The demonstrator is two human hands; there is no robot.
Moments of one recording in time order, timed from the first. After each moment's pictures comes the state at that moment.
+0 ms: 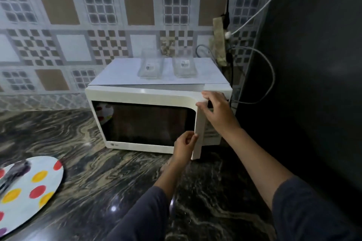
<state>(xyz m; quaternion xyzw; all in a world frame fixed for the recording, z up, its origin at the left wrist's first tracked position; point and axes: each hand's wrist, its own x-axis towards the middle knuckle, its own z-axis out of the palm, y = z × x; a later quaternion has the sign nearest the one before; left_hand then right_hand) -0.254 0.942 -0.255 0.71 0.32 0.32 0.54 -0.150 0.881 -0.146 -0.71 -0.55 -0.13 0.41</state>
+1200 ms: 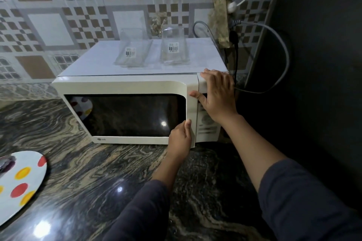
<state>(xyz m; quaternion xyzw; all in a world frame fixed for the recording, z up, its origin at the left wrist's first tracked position) -0.206 0.960 -0.277 0.80 0.35 0.36 0.32 -0.077 0.925 -0.177 -0.70 -0.54 -0.33 0.32</state>
